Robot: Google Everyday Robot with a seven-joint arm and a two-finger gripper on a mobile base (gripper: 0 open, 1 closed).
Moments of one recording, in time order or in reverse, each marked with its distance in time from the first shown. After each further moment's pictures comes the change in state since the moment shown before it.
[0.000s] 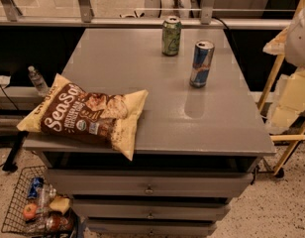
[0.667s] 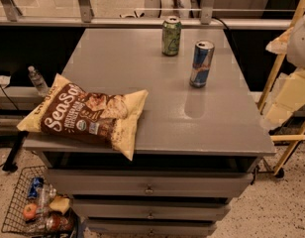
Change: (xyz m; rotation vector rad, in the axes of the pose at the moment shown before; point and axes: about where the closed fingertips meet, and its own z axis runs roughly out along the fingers) arm 0.004 -0.012 0.008 0.039 -0.065 0.059
